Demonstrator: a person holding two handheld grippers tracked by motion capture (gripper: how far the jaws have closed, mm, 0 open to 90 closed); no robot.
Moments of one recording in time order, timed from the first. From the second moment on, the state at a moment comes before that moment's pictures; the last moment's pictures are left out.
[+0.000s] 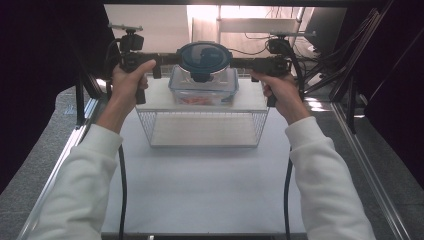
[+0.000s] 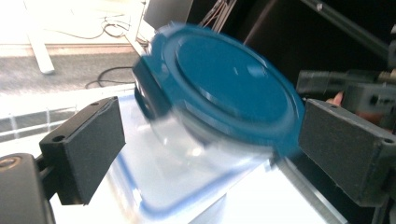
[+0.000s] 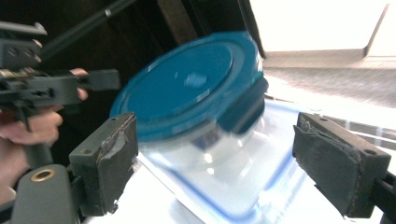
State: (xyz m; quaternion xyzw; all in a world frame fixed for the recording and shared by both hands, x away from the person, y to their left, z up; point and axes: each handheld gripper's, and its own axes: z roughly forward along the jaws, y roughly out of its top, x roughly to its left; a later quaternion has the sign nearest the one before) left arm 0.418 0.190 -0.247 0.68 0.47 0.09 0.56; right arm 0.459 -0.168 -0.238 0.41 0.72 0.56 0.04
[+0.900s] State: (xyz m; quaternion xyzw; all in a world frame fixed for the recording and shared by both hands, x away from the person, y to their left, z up) left arm 0.269 0.189 -0.398 0.75 0.44 0.13 0.48; right arm 0.317 -0.238 -0.369 0.35 0.76 0.52 0.13
